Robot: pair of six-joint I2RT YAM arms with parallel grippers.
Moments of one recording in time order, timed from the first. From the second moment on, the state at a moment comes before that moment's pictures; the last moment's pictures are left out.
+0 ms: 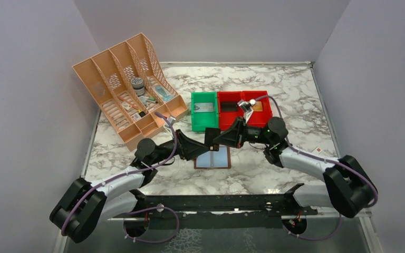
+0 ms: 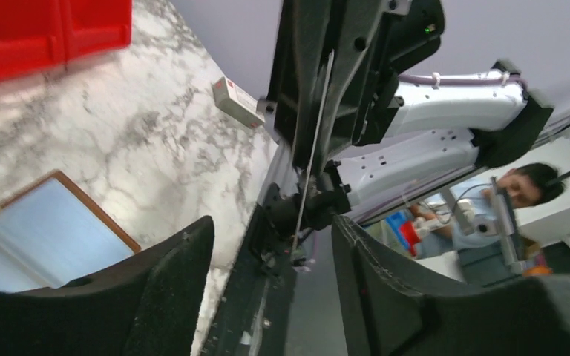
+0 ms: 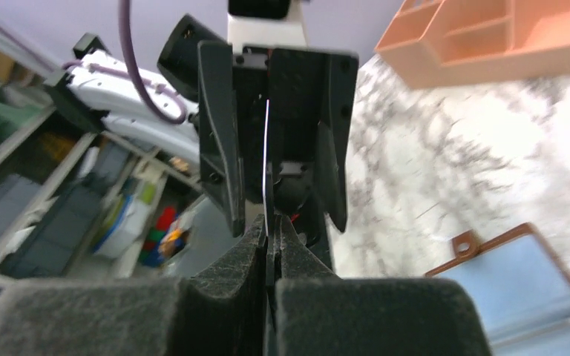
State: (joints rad) left arm -0.59 1.07 0.21 1.04 0.62 -1.05; right arm 0.58 1.34 0.48 1.01 -0.89 0.93
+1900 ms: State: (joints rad) left arm -0.59 0.77 0.71 -0.47 -0.23 -0.24; right arm 0.49 1.49 1.01 -0.13 0.01 -0.37
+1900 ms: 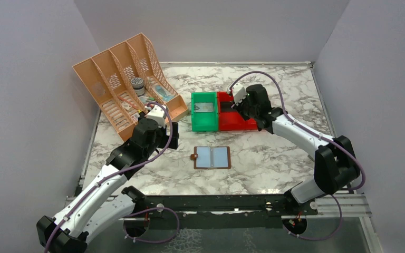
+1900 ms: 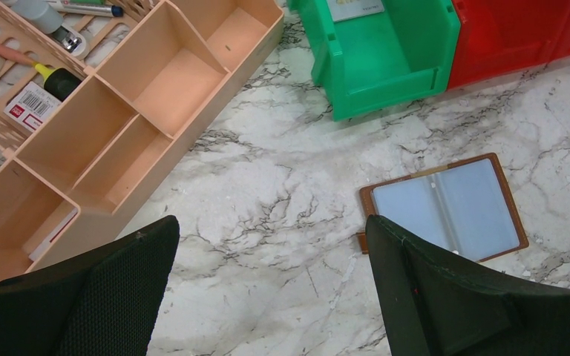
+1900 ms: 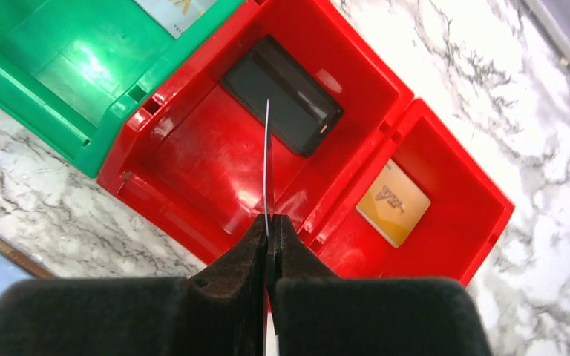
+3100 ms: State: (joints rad) left arm -0.59 0.82 0.71 -0.49 -0.23 -0.24; right arm 0.50 1.77 1.14 -0.06 -0.04 -0.85
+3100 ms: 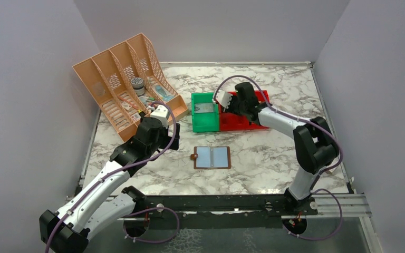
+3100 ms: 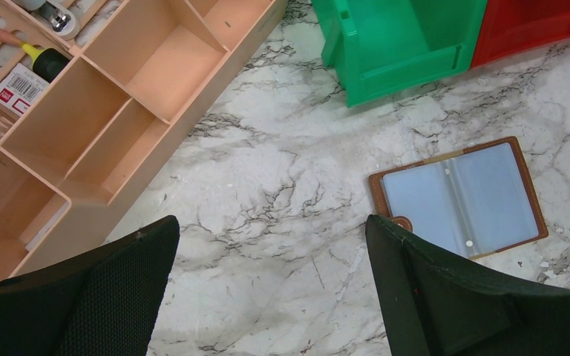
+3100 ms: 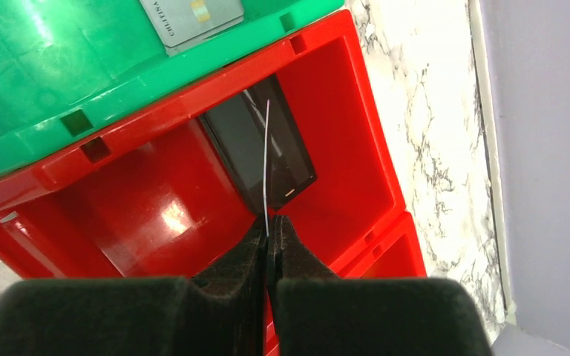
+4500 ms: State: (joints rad) left arm -0.59 0.85 0.71 -0.49 -0.22 -0.23; right arm 0.49 1.98 1.24 -0.03 -0.11 -1.11
